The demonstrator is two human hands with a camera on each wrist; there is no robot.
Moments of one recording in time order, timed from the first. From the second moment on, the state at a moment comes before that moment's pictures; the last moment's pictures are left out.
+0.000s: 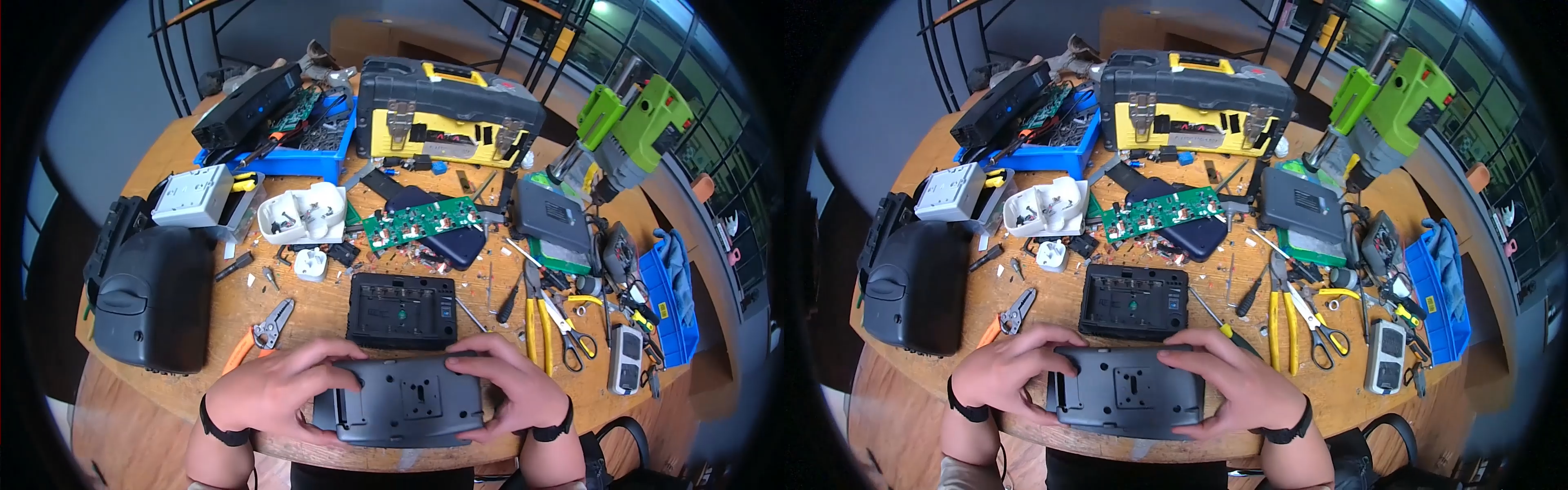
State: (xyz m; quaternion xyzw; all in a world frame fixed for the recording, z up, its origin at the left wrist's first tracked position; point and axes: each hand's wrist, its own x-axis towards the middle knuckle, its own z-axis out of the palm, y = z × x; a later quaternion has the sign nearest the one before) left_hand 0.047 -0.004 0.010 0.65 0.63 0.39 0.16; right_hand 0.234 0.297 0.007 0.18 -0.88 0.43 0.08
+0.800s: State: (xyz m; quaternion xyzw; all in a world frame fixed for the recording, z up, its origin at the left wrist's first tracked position) left_hand 0.097 -0.016 0.009 0.67 0.70 0.25 0.09; right_hand 0.282 0.267 0.005 0.14 -0.96 0.20 0.11
